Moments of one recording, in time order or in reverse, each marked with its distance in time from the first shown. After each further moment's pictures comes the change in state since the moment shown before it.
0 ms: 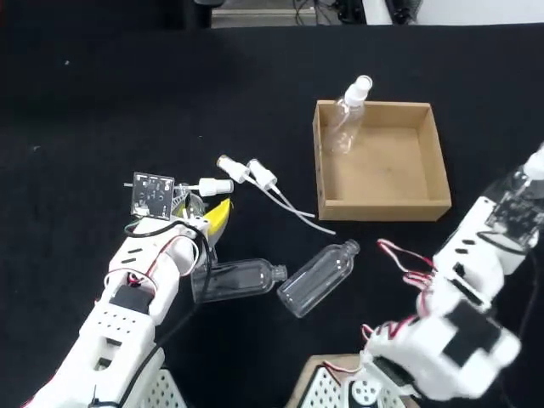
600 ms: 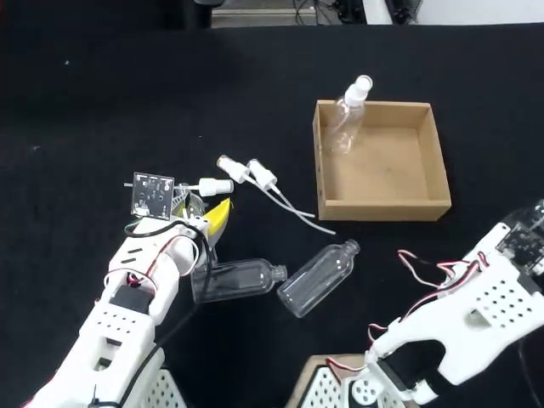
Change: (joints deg) left arm 0.0 0.0 0.0 0.0 0.0; right arm 8.5 39.1 -20.7 -20.2 -0.2
